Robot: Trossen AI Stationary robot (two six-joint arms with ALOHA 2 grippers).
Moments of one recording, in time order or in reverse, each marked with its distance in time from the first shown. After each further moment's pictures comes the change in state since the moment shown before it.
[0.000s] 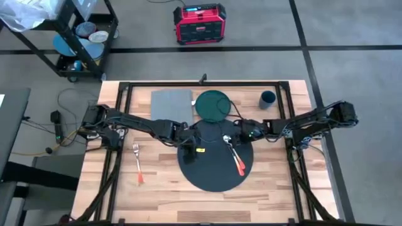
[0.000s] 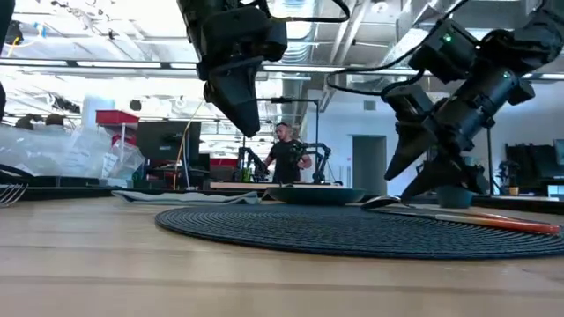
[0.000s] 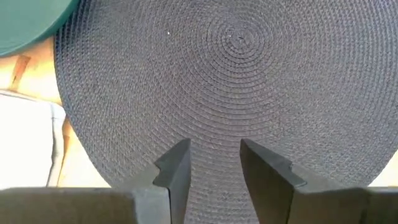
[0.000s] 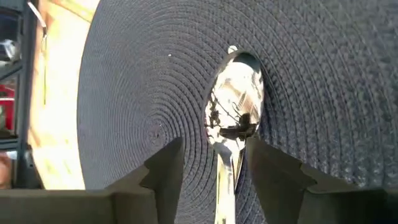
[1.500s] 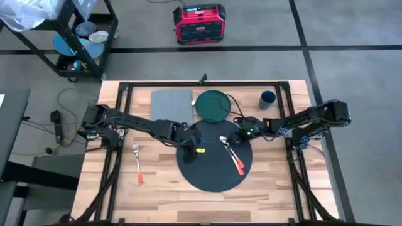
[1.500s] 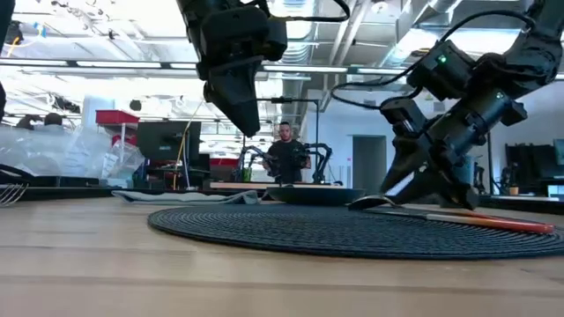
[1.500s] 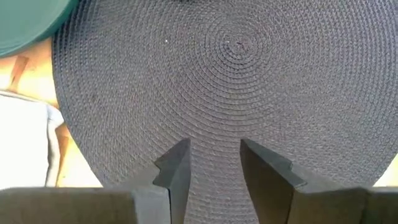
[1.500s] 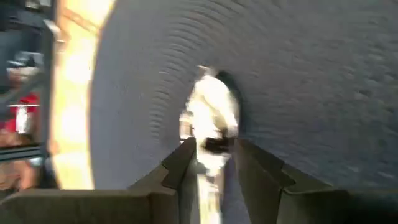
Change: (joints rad) left arm -0.004 0.000 0.000 0.000 0.000 0.003; right arm -0.074 0.095 -0.034 0.226 -0.066 -0.029
